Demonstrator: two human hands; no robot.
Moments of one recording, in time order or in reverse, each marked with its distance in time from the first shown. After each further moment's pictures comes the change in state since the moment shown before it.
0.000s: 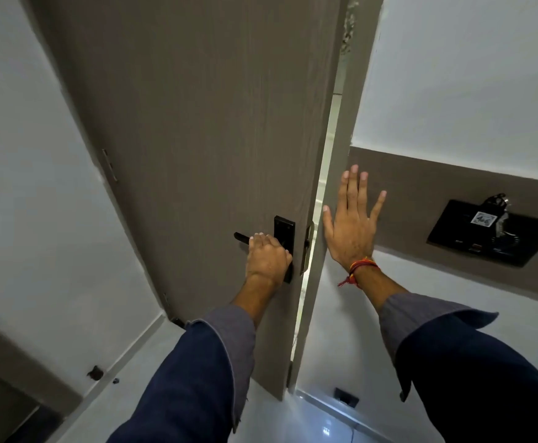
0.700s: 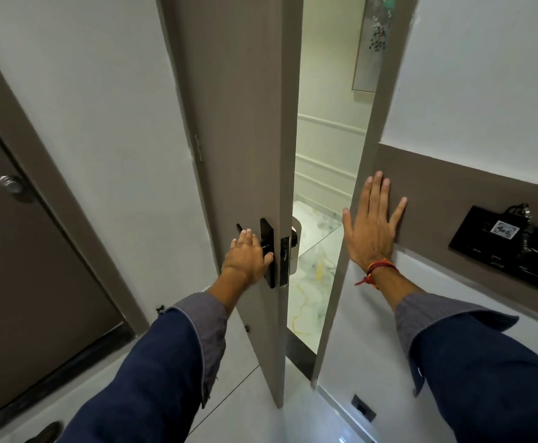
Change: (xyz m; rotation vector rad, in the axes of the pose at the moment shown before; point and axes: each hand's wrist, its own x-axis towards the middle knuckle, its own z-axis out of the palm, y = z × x) left_hand -0.114 -0.047 -0.021 -0.125 -0.114 -0.263; right_hand -0.021 0.016 -0.027 0.232 -0.159 -0.113
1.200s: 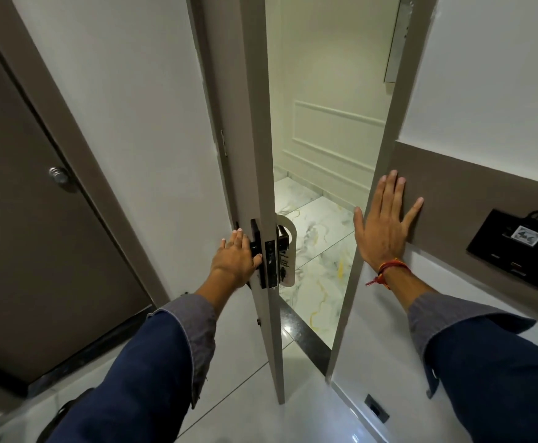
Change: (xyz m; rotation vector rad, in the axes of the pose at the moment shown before) left_hand -0.039 -0.033 -0.008 0.088 -0.012 -0.110; right_hand 0.003 0.000 -0.005 0.082 -0.099 -0.040
